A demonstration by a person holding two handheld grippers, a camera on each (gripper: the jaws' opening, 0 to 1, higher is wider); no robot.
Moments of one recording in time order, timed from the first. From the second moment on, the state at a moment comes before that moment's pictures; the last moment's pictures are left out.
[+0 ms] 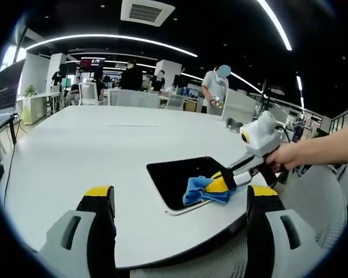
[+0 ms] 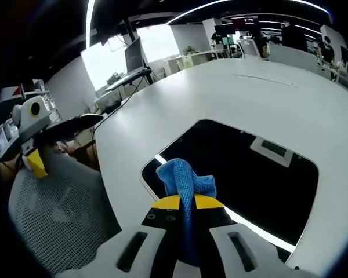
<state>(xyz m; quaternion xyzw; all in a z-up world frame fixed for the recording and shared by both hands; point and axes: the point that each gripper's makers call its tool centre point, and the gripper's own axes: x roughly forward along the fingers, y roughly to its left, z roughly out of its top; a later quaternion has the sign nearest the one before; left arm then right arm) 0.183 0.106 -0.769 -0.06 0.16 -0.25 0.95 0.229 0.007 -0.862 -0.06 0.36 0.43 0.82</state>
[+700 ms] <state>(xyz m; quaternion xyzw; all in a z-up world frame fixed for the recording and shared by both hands) 0.183 0.106 -0.768 -0.06 0.16 -0.26 0.95 0.229 0.058 -0.863 -0.12 0.36 0.48 0.79</state>
